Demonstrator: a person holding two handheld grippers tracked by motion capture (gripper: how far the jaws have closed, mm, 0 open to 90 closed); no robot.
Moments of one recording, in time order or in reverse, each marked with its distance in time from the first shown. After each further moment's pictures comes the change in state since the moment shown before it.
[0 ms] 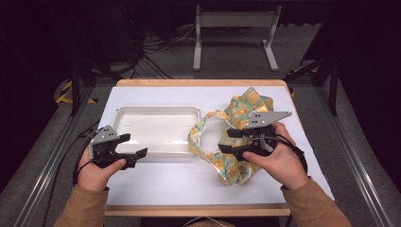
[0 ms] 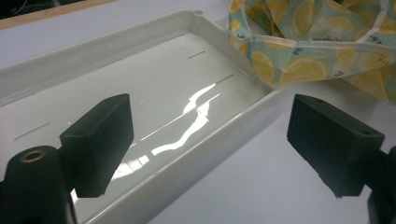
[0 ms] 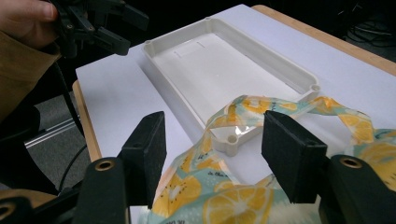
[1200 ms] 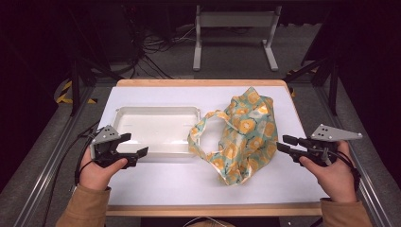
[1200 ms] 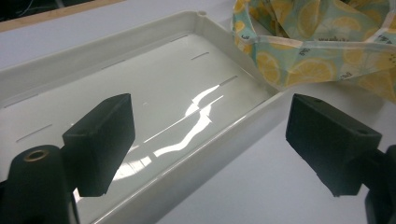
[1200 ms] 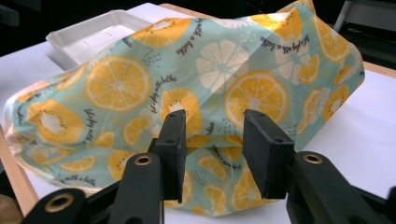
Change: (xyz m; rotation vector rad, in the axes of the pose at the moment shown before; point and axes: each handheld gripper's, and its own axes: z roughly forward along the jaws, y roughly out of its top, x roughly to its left) left arm 0.001 -0.001 0.004 -0.006 0.013 0.002; right arm -0.062 -0.103 -0.097 -0.090 -0.268 0.123
